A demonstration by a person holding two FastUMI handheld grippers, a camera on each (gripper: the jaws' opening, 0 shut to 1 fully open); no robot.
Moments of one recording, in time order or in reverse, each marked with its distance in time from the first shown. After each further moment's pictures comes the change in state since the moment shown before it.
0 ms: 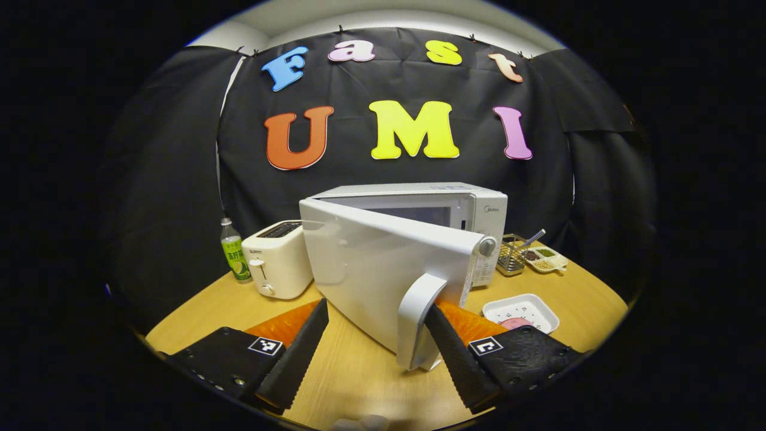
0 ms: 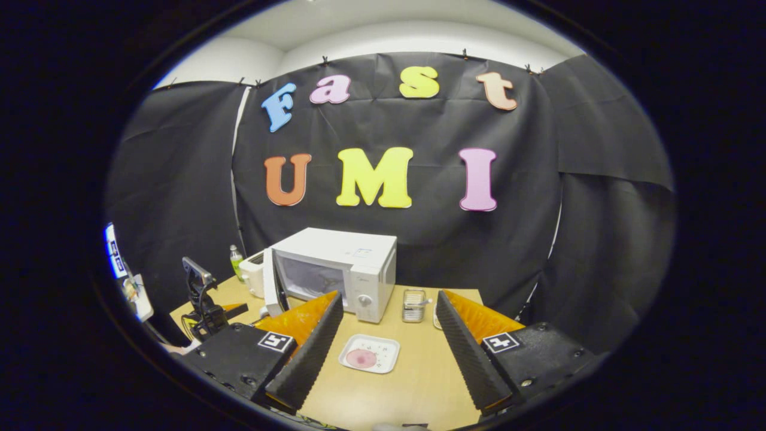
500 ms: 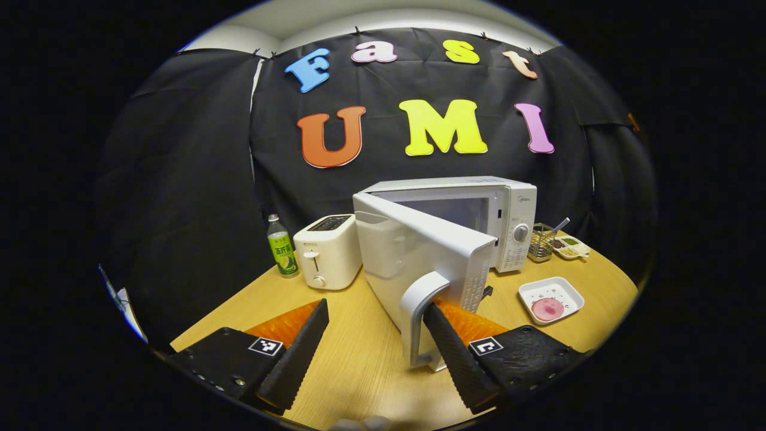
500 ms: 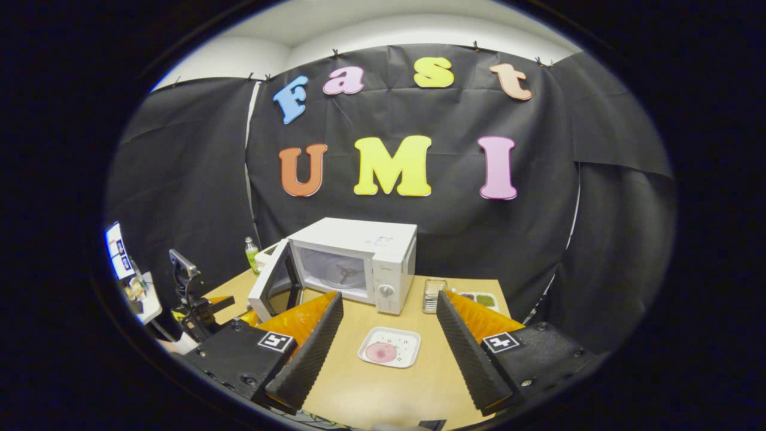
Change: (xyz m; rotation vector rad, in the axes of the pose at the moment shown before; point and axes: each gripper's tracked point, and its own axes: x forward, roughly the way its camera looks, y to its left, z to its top) left arm -0.042 0.075 -0.019 0.001 0.035 0.128; right arm 0.013 0.039 -0.018 -0.007 0.037 0.071
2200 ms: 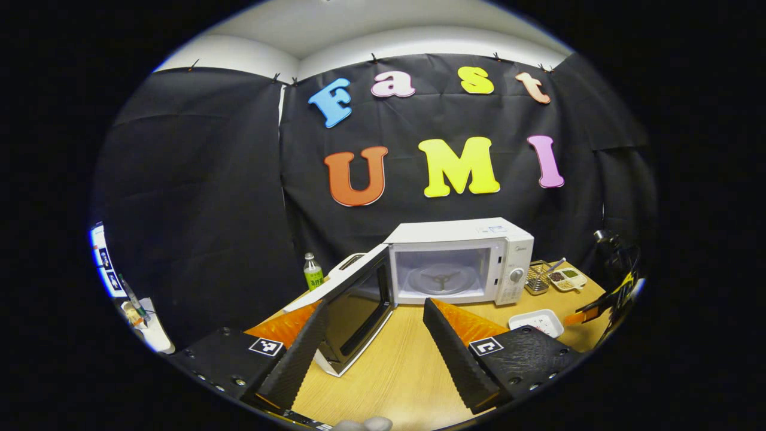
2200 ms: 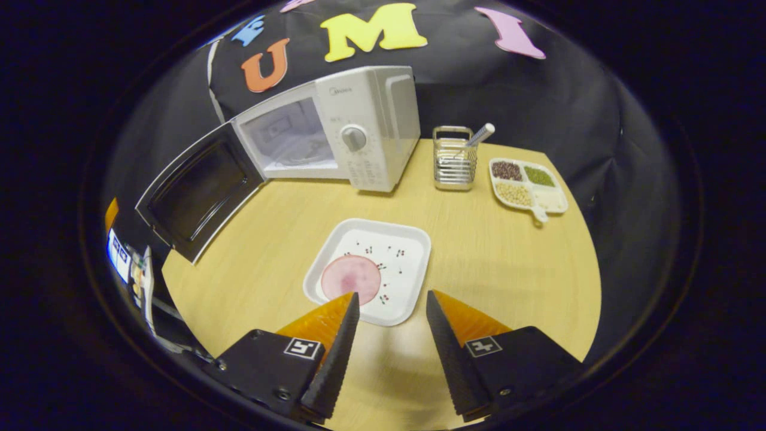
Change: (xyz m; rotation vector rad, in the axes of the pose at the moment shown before) left arm -0.084 -0.010 0.110 0.006 -0.112 0.080; right arm 0.183 -0.055 -0.276 0.161 0.599 0.106
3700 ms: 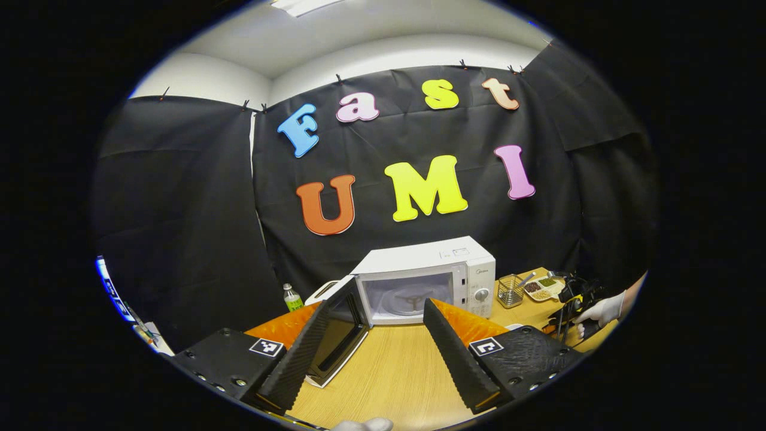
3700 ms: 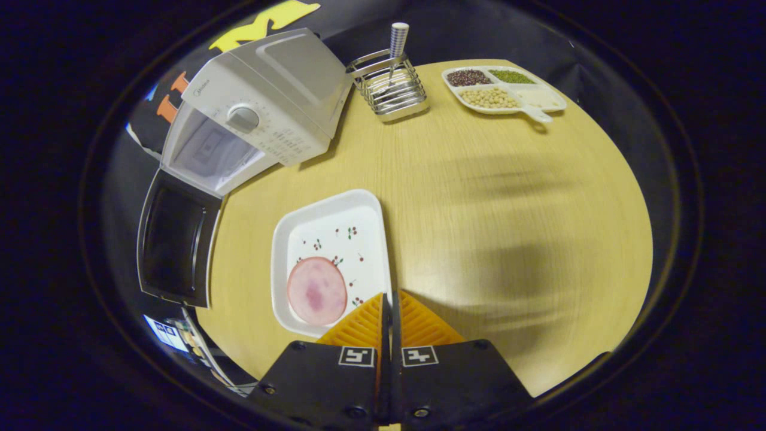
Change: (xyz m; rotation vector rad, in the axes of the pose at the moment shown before) left arm -0.018 -0.055 0.052 0.056 -0.079 -0.072; right arm 0.043 -0.015 -0.023 0.404 0.229 0.068
